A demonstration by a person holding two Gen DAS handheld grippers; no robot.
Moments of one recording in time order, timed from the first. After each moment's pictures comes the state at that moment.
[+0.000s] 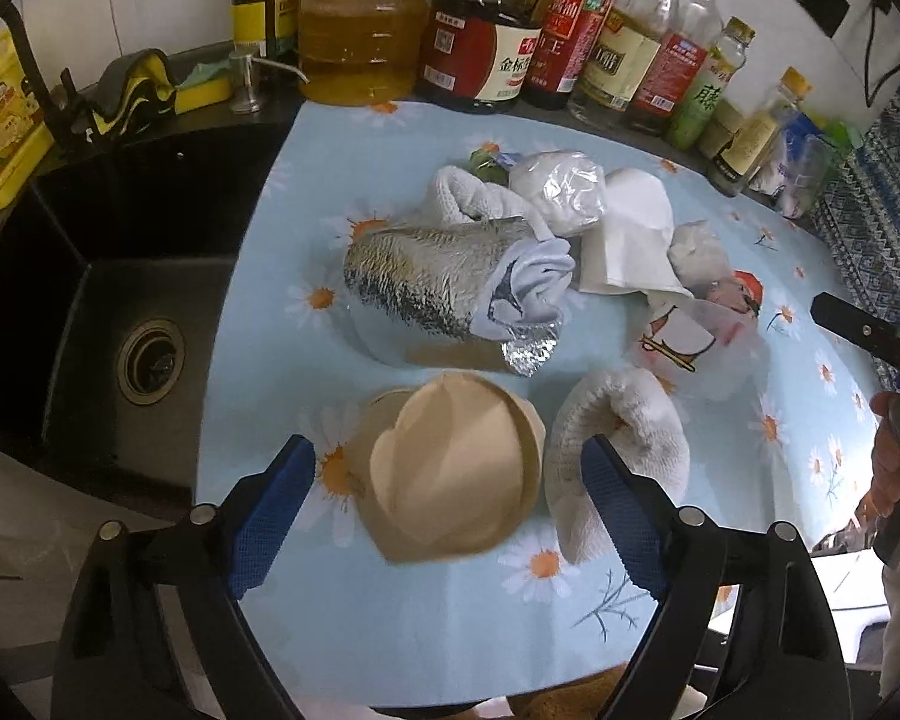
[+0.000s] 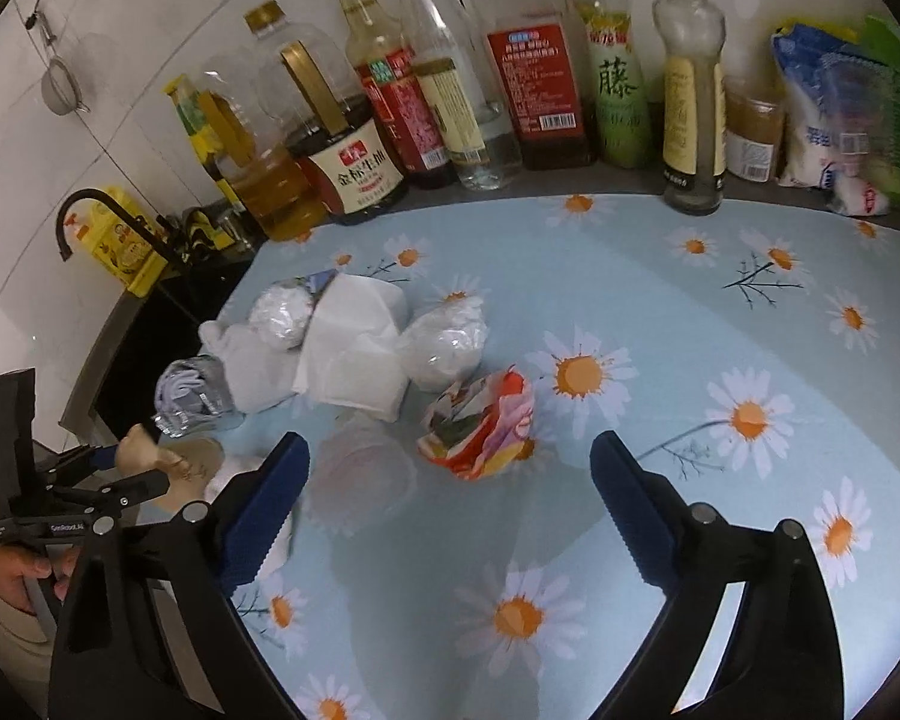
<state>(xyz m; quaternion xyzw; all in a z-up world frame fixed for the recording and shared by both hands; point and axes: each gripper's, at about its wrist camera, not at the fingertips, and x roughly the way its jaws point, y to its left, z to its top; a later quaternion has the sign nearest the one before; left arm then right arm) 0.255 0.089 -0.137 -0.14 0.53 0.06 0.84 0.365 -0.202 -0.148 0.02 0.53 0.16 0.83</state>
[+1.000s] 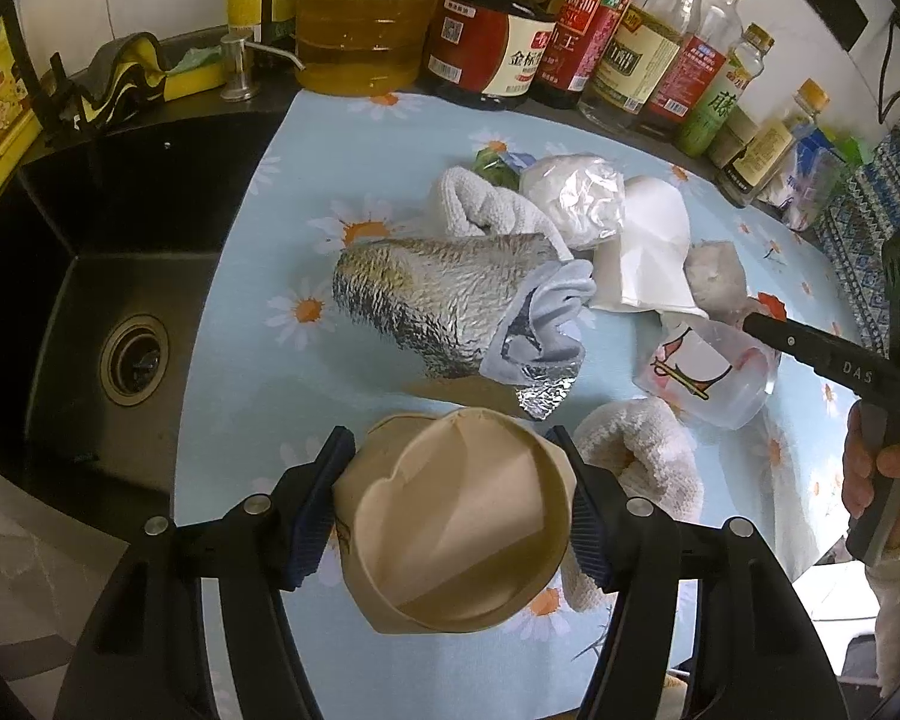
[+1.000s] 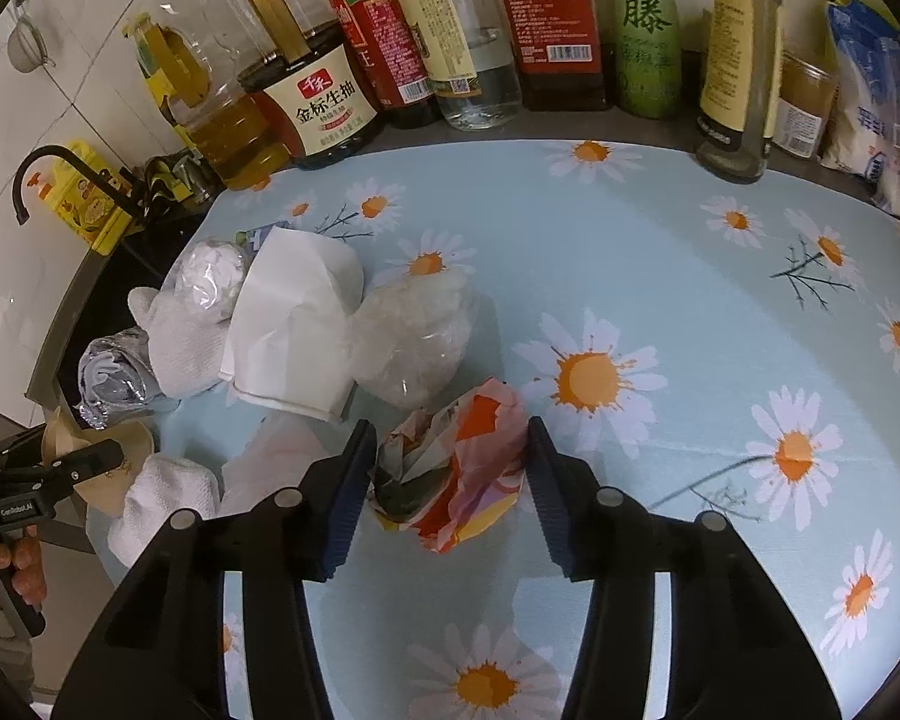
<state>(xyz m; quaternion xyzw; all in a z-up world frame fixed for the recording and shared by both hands) 0.269 0.096 -0.146 -0.16 0.53 0.05 0.83 0.388 -0.196 -0.190 -0.01 0.57 0.15 0.81</state>
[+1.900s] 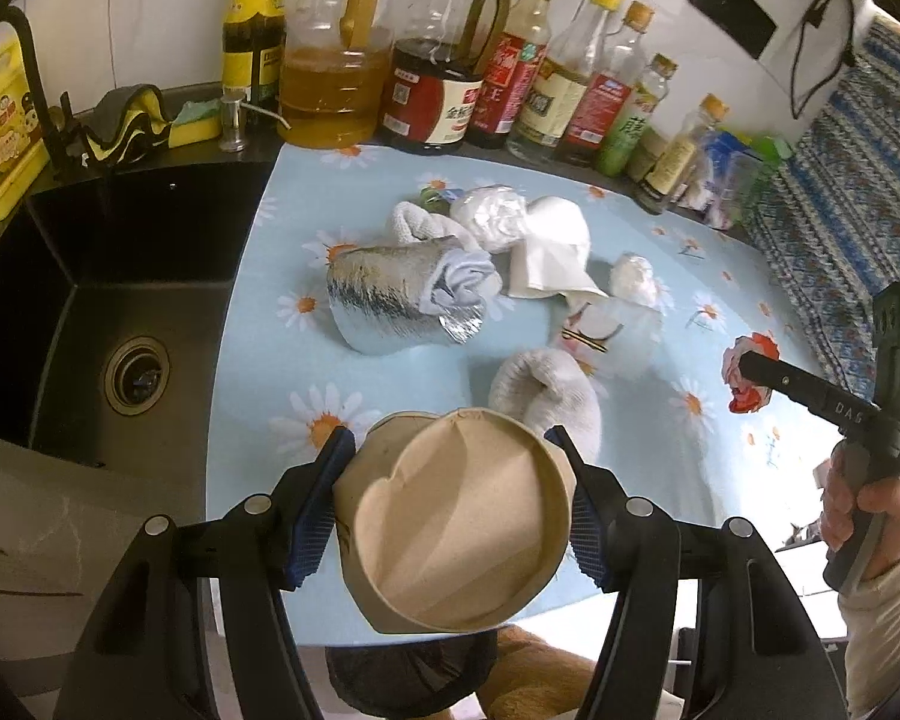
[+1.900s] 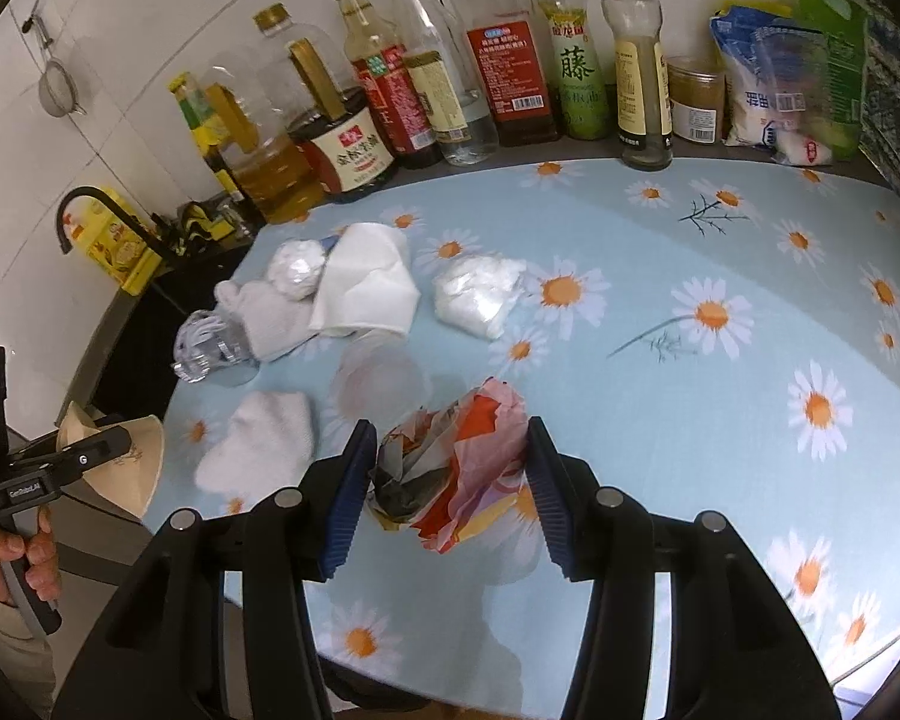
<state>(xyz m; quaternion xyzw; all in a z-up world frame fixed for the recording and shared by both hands) 0.199 0.084 -0.096 -0.15 0.47 0.00 0.87 0.277 -0.200 -0.126 0.04 0.52 0.12 0.85</state>
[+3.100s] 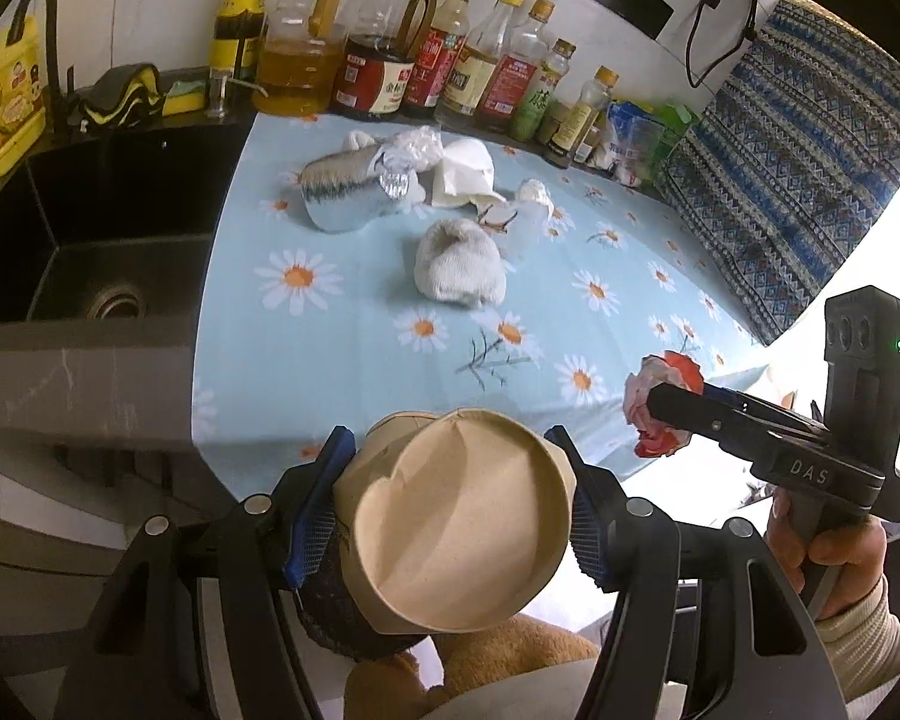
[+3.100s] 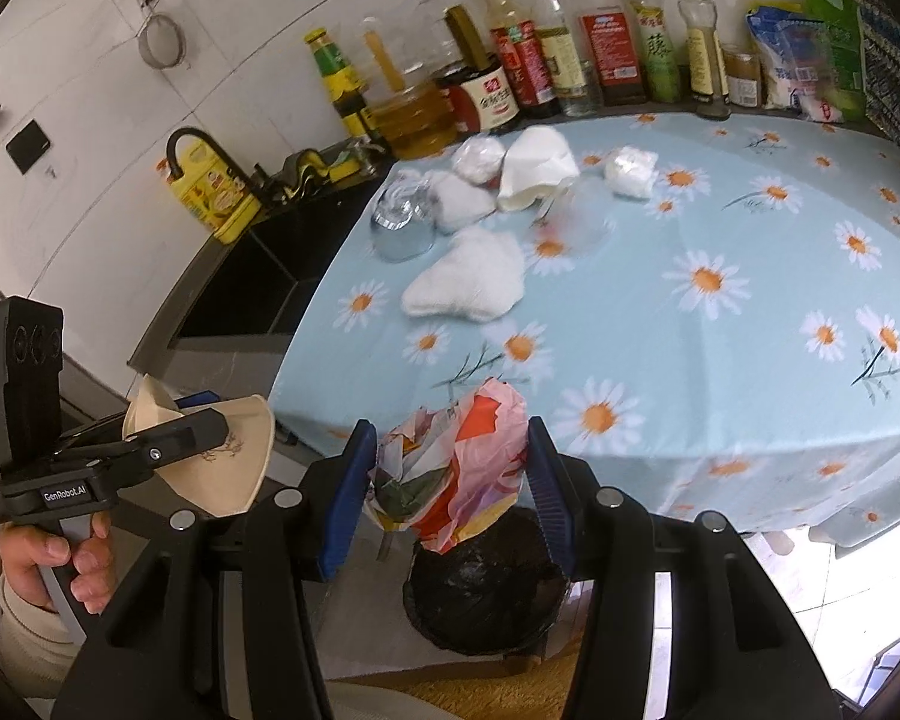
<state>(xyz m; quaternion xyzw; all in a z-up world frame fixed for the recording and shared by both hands) 0.066 0.061 -0.094 -0.16 0.46 -0.07 0.87 0.119 -0.104 -0.126 0.06 0.51 0.17 0.84</state>
